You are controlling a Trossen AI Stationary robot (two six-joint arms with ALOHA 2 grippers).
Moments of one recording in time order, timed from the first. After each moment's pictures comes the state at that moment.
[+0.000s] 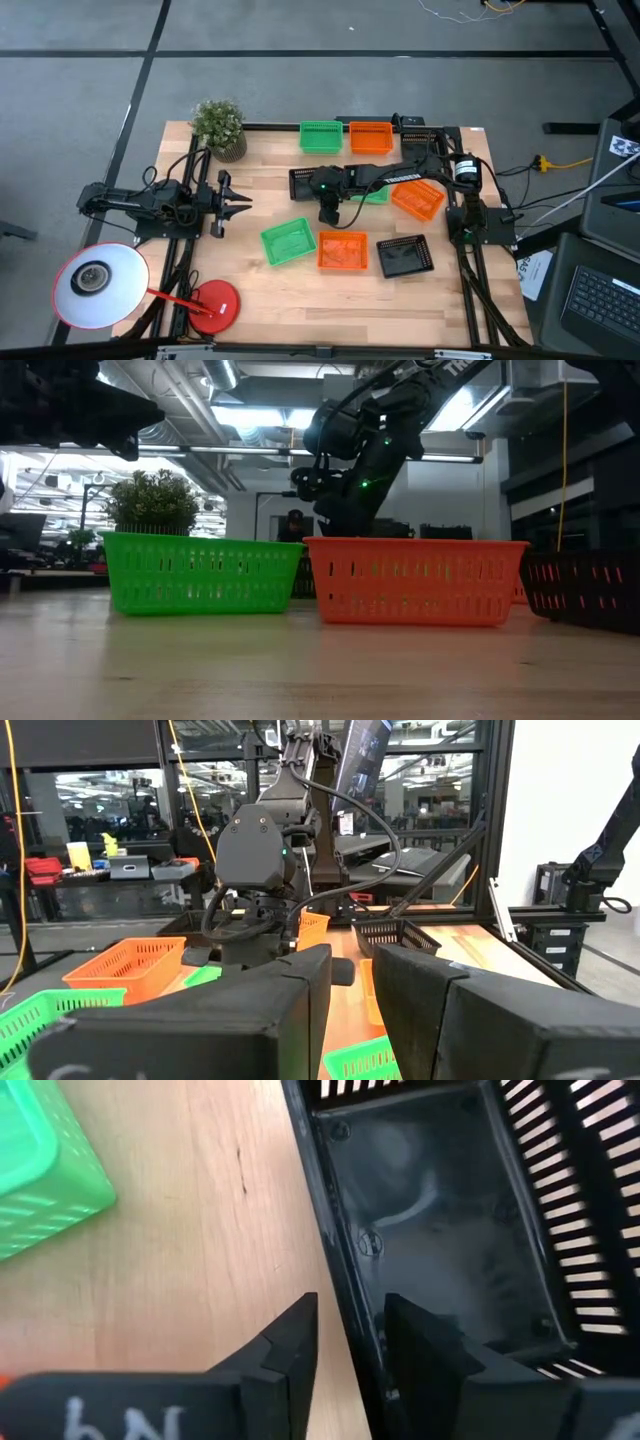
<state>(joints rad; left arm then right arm) -0.08 0.03 0.01 0.23 -0.12 0.04 -0.13 2.02 1.34 -0.37 0.04 0.00</state>
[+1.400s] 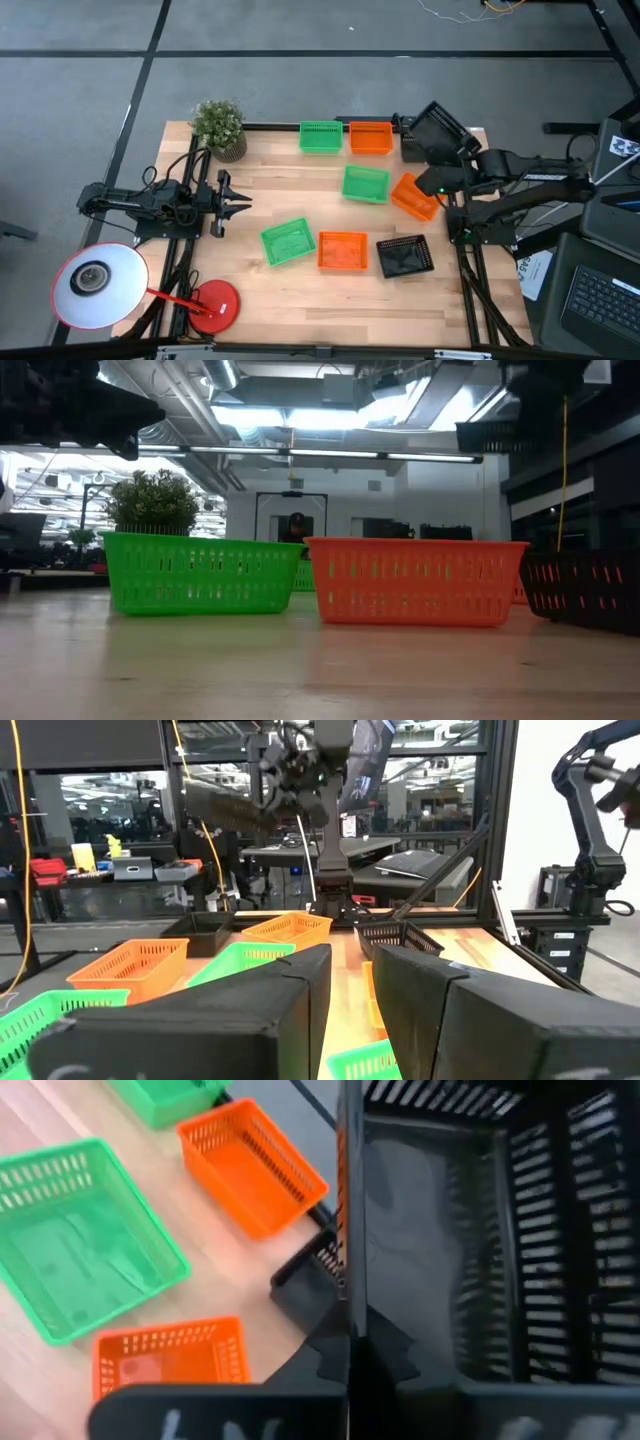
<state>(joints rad) -0.08 0.03 0.01 0.24 -0.13 0.04 0.04 1.01 1.11 -1.41 0.84 0.62</state>
